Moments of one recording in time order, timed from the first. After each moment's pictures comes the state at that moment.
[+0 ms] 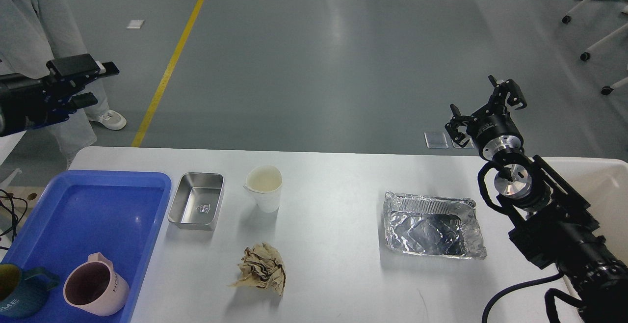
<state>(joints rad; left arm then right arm) -0.82 0.97 -0.56 -1.24 0.80 -0.37 -0.01 0.64 -0.19 1.17 0.73 -0.15 0.08 0.19</state>
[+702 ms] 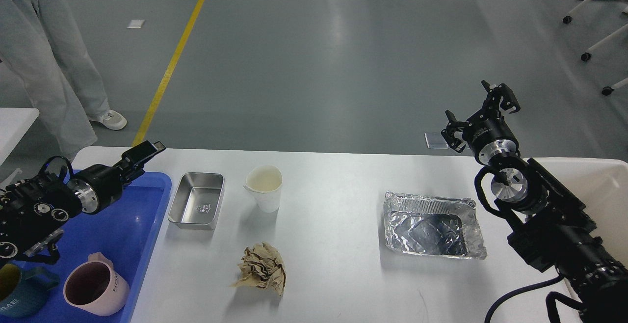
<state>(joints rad) -0.61 0.60 -0.44 -0.88 0.92 -0.11 -0.23 0.64 -0.19 1.12 0.73 -0.15 0.07 0.19</state>
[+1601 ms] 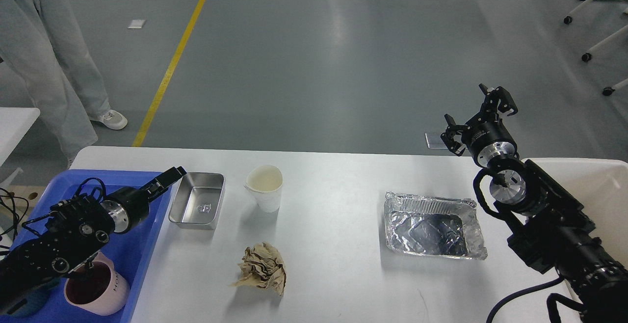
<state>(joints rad) -0.61 0.43 -0.38 -0.72 1.04 -0.02 -0.22 0.64 -0.19 1.10 0.73 -0.15 0.06 0.19</state>
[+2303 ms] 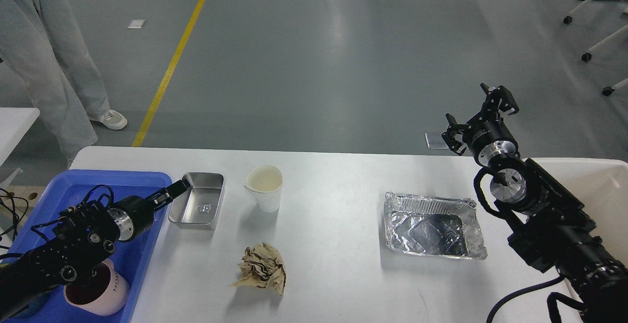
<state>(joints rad) -0.61 0.41 -0.31 -0.69 1.07 0.01 -0.22 0.64 -0.19 1.10 0.73 -0.15 0.05 0.19</state>
